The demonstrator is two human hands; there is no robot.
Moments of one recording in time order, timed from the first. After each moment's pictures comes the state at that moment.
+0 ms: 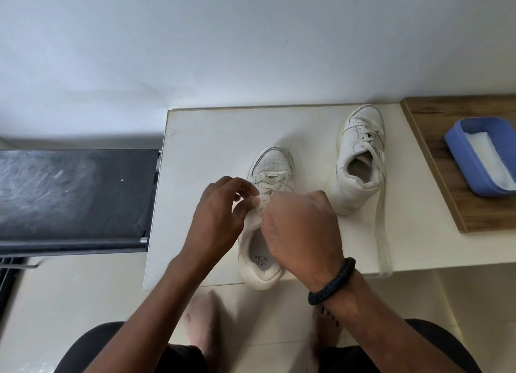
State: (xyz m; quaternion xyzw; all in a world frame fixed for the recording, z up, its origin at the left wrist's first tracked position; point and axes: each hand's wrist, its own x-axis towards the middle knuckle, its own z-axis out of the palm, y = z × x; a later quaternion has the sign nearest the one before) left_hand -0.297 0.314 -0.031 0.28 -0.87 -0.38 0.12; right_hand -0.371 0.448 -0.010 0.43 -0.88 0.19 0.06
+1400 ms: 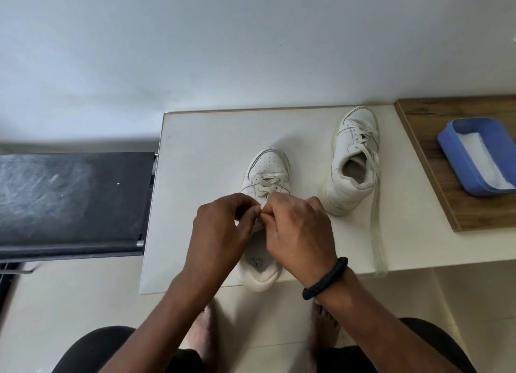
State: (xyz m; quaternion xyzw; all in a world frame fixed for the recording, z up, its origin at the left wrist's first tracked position) left_hand -0.288 0.339 -0.015 0.32 -0.85 -0.40 0.11; right_hand -0.372 0.446 -0.014 0.41 -0.89 0.21 -0.03
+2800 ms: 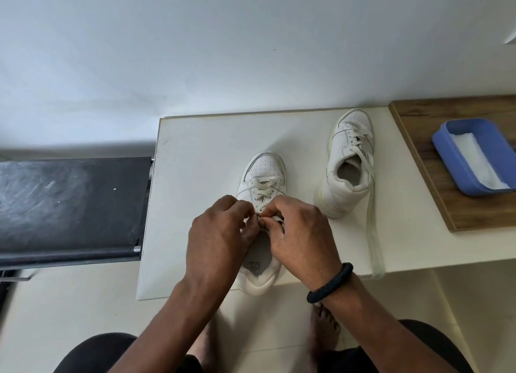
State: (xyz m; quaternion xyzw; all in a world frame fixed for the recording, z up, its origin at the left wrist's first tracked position) left_hand -0.289 0.344 -0.023 0.27 -0.91 -0.25 0.17; right_hand -0.381 0.458 -0.007 0.34 -0.88 0.30 -0.13
